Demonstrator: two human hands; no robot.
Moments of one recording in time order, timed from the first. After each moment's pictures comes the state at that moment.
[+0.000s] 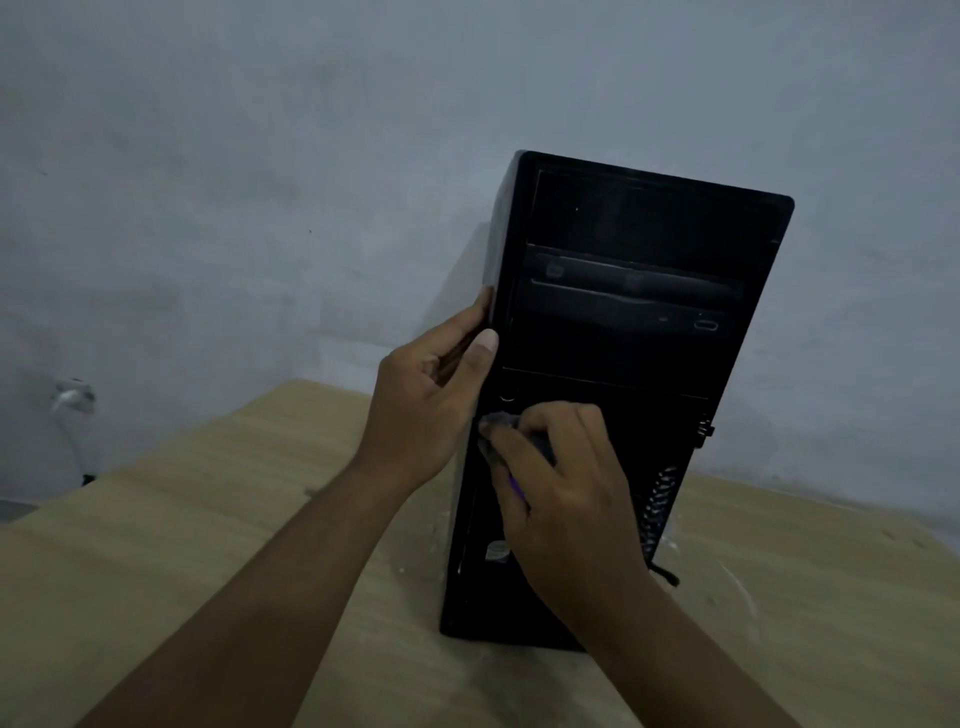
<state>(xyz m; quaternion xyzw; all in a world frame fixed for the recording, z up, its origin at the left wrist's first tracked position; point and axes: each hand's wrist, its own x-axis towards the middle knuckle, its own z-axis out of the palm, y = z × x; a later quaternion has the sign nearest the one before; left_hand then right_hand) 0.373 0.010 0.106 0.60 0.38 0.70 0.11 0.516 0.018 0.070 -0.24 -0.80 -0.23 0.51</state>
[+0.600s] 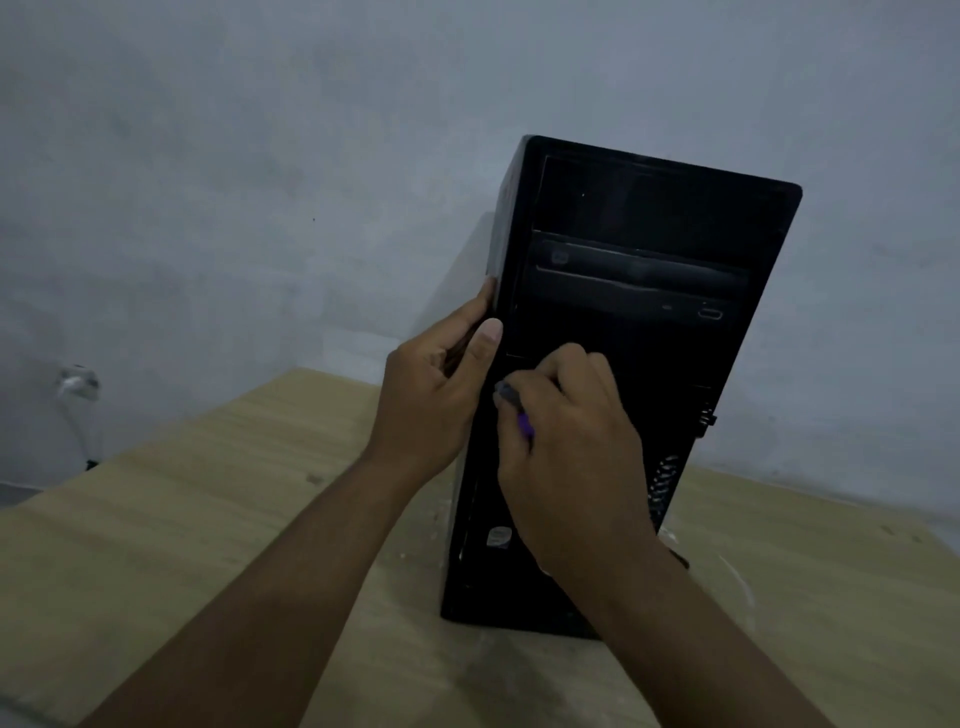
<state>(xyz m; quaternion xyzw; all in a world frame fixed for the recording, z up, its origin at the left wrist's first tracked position) 0.374 0.014 0.100 0.60 0.40 0.69 0.08 0.508 0.004 0.098 -0.32 -0.79 -0.17 0.50</state>
